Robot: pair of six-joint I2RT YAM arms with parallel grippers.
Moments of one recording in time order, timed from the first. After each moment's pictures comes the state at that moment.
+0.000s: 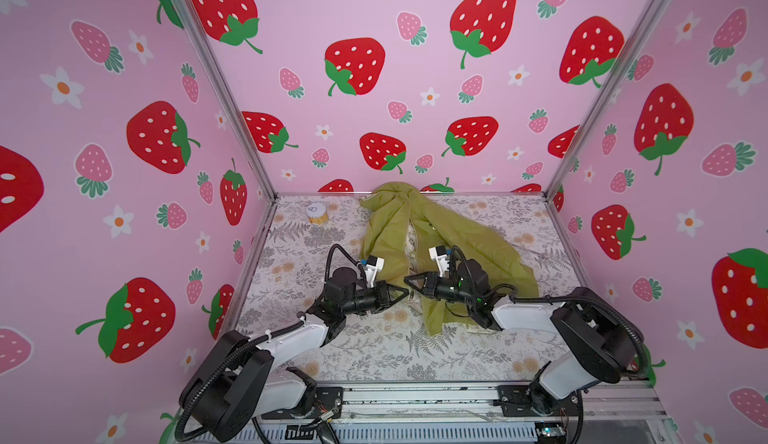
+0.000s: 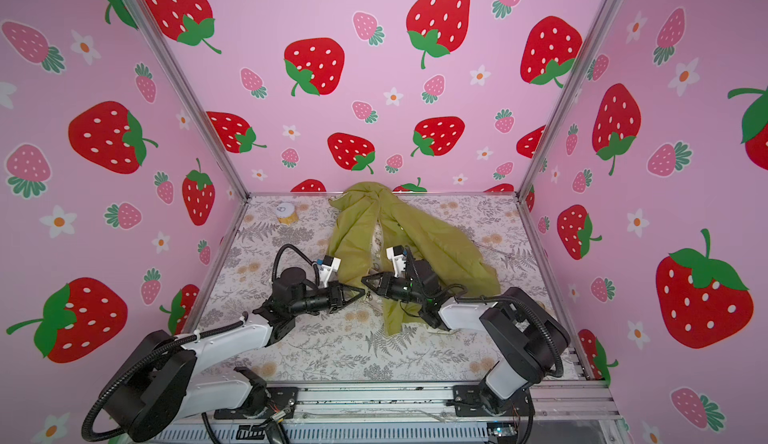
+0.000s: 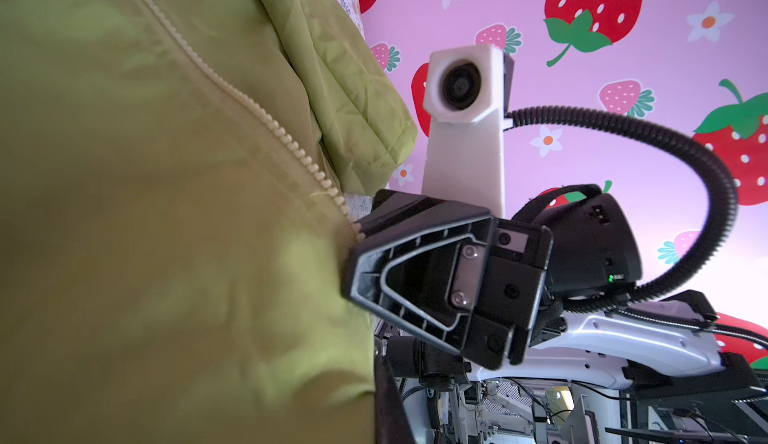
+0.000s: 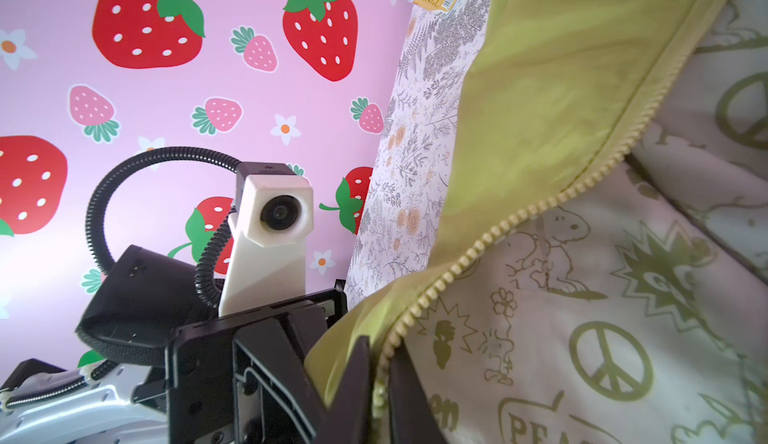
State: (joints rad) left arm -0.51 1.26 0.40 0.55 0.72 -1.06; right arm 0.82 1.58 0.59 0.79 -0.50 1.09
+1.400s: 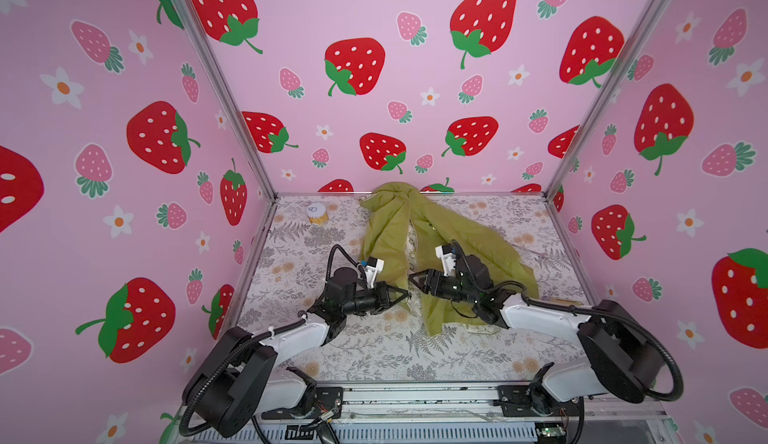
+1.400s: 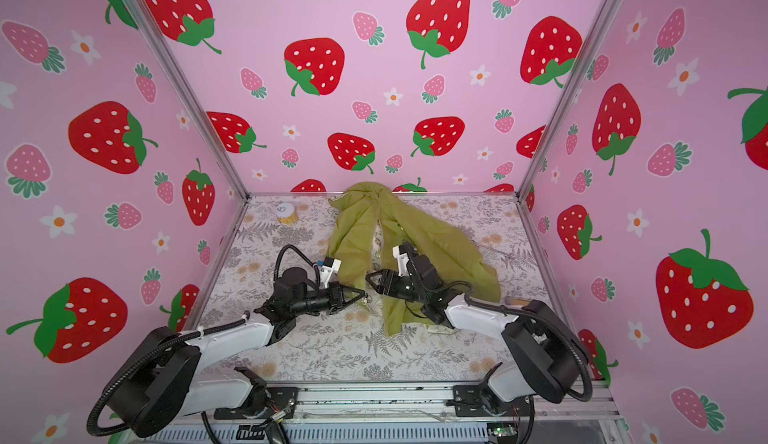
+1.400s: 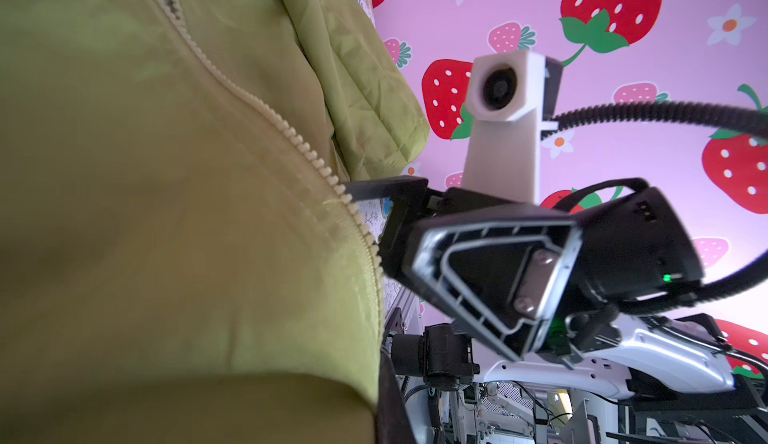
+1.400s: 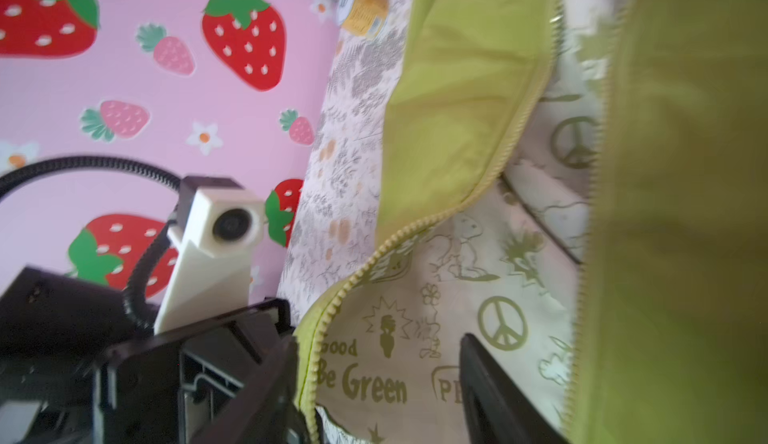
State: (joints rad) left arm -0.50 1.28 0.40 0.52 0.73 -1.03; right arm 0.81 1.40 0.68 0.27 -0.24 0.83
